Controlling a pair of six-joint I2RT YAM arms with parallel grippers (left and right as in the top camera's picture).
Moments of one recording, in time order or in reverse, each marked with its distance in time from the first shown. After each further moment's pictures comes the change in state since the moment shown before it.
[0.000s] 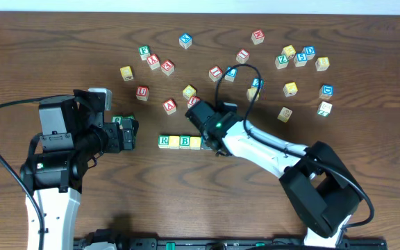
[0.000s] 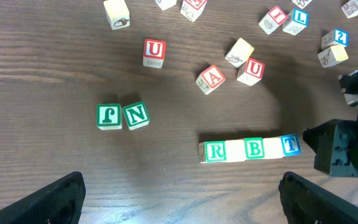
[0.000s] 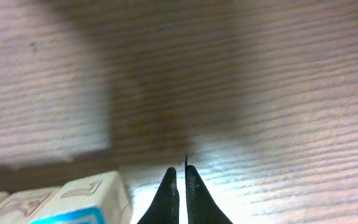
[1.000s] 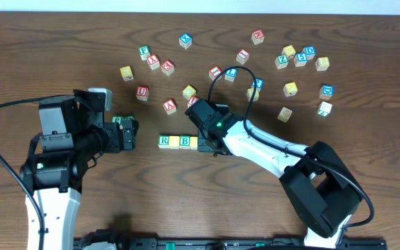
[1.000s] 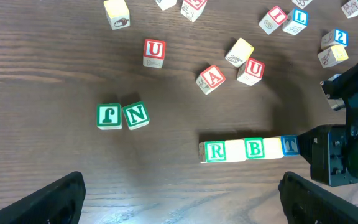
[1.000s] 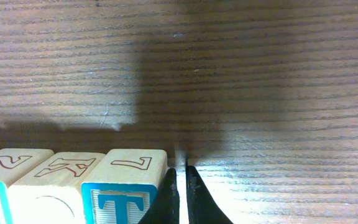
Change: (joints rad) left arm 0.000 0.000 0.000 0.000 0.000 0.000; right arm -0.003 0.000 0.000 0.042 -0.140 -0.106
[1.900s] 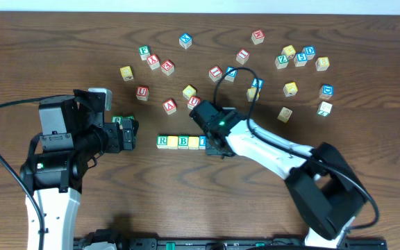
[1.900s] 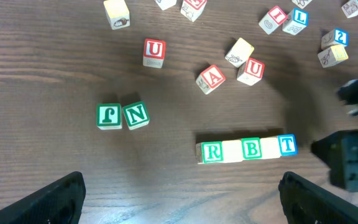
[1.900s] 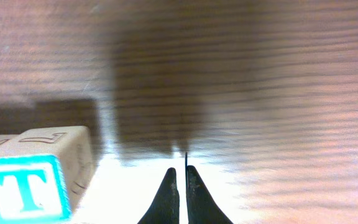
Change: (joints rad) left arm 0.000 0.000 0.000 0.000 0.000 0.000; right arm -0.015 -0.038 -0.004 -0.142 0.070 -0.013
